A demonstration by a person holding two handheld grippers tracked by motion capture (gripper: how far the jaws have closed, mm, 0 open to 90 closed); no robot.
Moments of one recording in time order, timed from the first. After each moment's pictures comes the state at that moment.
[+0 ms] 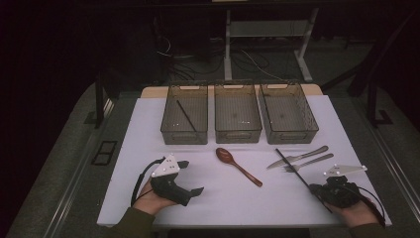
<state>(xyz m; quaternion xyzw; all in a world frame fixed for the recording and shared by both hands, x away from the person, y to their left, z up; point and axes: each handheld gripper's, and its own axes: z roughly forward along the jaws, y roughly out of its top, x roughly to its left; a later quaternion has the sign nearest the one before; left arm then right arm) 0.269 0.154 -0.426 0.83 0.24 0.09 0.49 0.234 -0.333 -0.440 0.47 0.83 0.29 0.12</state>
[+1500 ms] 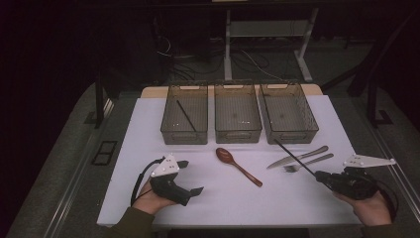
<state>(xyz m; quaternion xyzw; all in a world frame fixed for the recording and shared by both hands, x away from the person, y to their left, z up) 0.269 0.154 -0.426 0.83 0.24 0.09 0.49 0.238 -0.355 -0.403 0.46 0.79 0.40 0.12</state>
